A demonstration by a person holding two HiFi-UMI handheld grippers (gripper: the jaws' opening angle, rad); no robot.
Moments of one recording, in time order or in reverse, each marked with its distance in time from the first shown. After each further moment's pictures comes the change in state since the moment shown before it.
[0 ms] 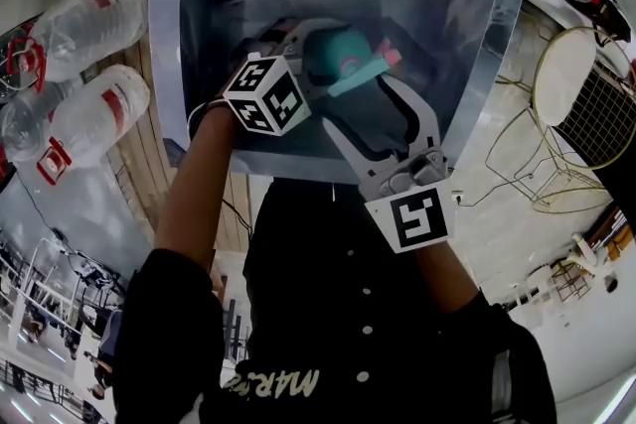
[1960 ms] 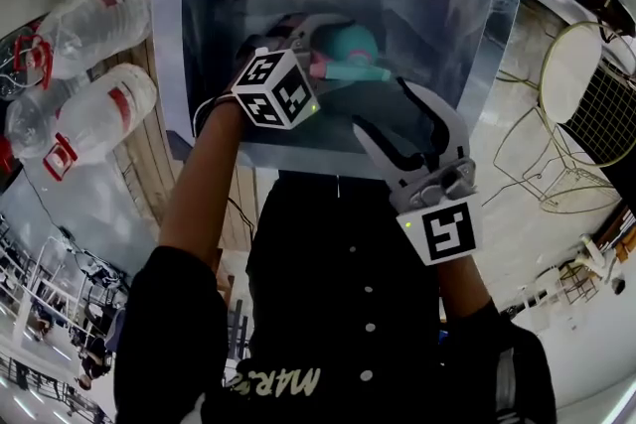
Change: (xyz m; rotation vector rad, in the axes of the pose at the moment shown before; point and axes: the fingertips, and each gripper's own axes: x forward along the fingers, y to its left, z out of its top) left arm 0.009 -0.007 0.004 -0.007 0.035 0.000; right arm -0.044 -0.011 0.012 0.039 -0.137 -0.035
